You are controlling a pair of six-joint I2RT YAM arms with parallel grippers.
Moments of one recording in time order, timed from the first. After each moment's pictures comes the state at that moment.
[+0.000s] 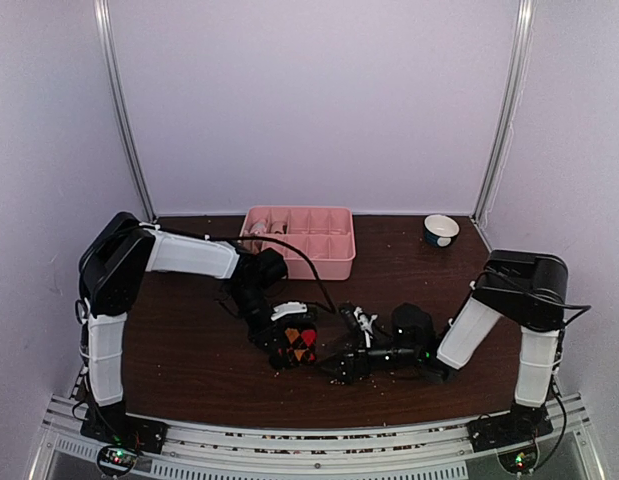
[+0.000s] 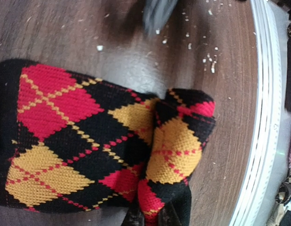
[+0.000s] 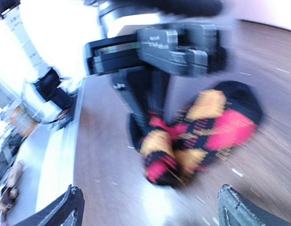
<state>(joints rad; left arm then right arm) -0.75 2.09 1.40 -0.86 0.62 0.55 0.90 1.98 0.50 1.16 -0.50 0.48</state>
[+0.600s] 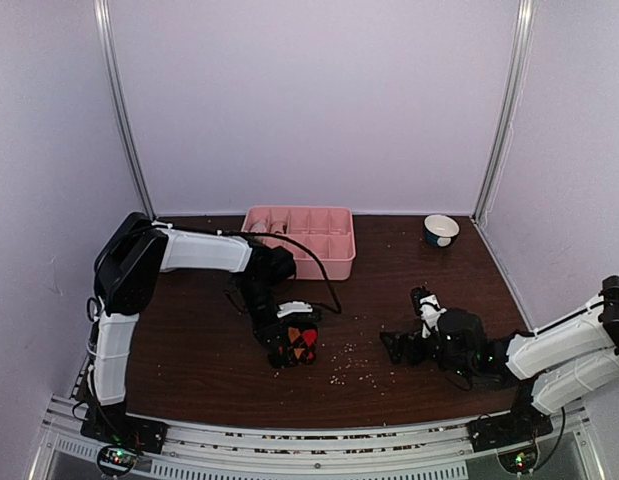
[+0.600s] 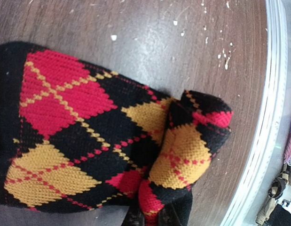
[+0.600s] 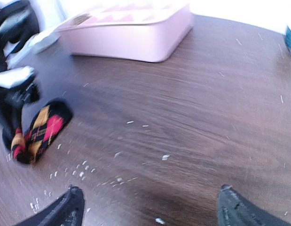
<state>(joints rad) -0.77 2.19 1.56 -1.04 0.55 0.55 0.91 1.29 0.21 0.59 0.32 0.41</state>
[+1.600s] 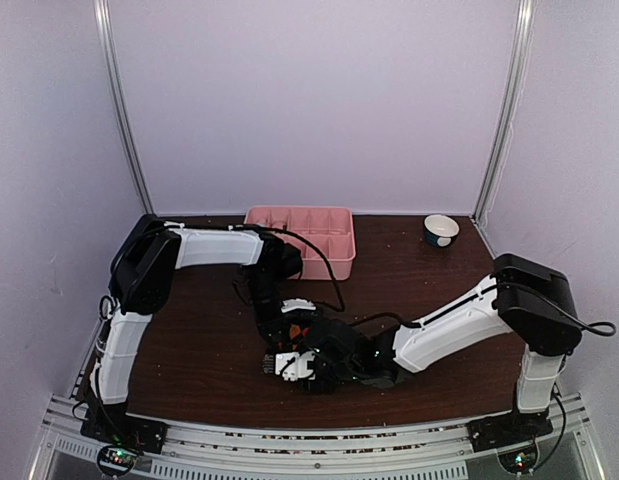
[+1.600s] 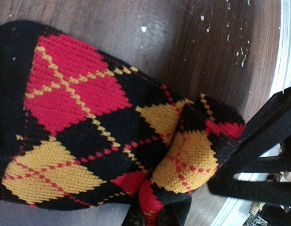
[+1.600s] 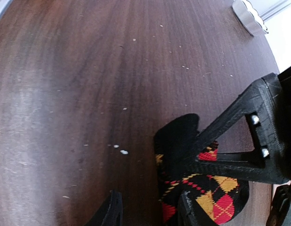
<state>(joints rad) -0.77 2.30 1.76 -1.23 0.49 0.54 1.23 1.92 0.98 0.23 0.14 -0.54</state>
